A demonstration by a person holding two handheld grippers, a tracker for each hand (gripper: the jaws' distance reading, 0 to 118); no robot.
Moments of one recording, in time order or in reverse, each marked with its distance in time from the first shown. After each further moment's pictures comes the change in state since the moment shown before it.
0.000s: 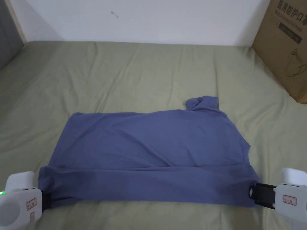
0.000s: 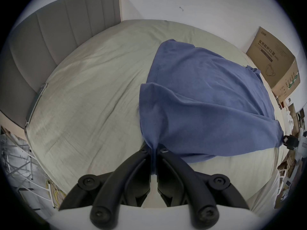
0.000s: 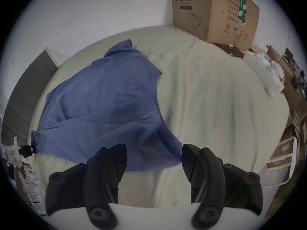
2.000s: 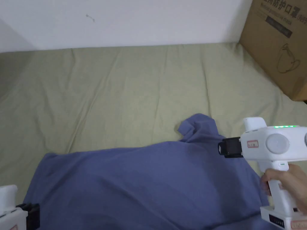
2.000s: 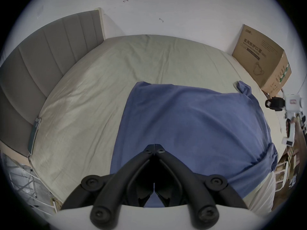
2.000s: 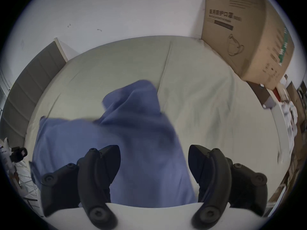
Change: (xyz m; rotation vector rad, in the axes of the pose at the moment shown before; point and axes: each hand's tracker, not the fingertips) left arm 0.051 0.065 0.010 0.092 -0.059 -0.107; right arm -0.070 0.177 -0.077 0.023 0.074 0.201
